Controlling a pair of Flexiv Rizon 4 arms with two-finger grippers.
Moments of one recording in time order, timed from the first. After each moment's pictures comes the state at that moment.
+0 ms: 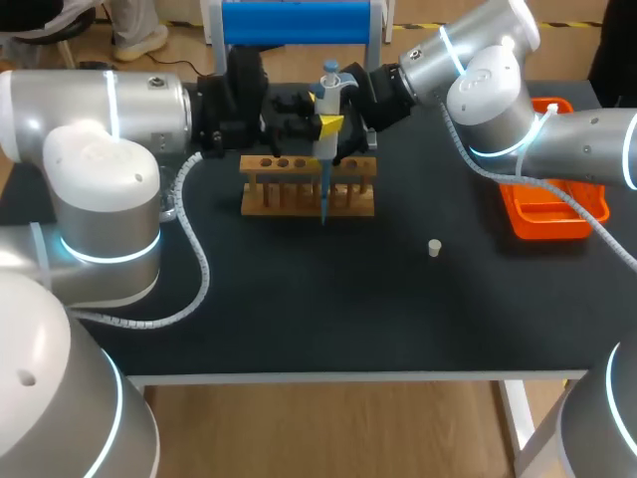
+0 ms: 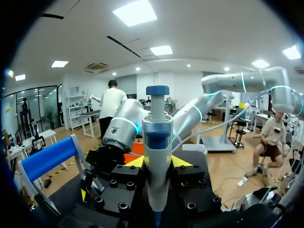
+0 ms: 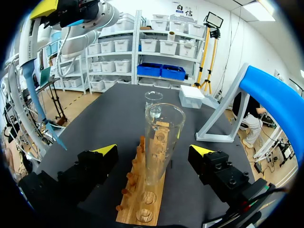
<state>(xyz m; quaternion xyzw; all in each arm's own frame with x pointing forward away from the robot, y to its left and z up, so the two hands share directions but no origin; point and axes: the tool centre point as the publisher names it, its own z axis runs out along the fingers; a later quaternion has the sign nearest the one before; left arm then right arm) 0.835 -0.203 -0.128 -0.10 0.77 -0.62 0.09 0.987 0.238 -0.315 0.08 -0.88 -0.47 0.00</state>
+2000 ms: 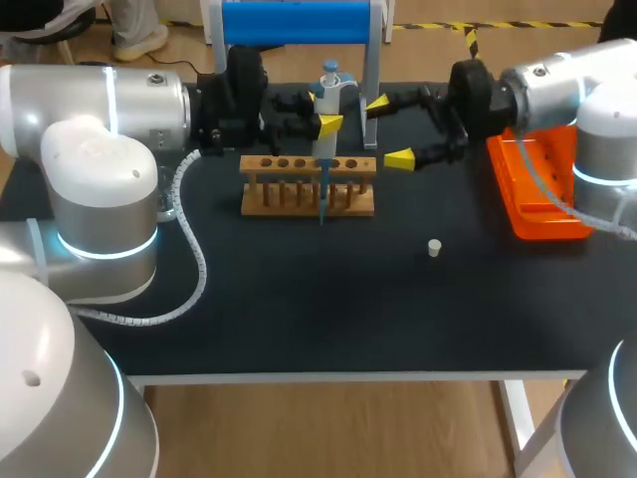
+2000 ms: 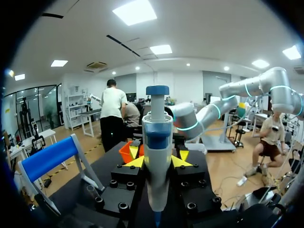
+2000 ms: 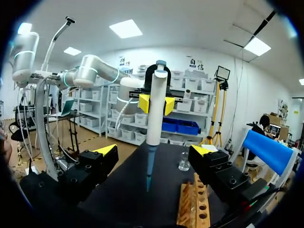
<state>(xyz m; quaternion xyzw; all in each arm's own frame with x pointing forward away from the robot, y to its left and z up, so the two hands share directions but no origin) 0.836 -0.201 -0.127 -0.10 0.77 -0.62 0.09 0.849 0.150 -0.182 0.13 -0.73 -0.68 0.04</state>
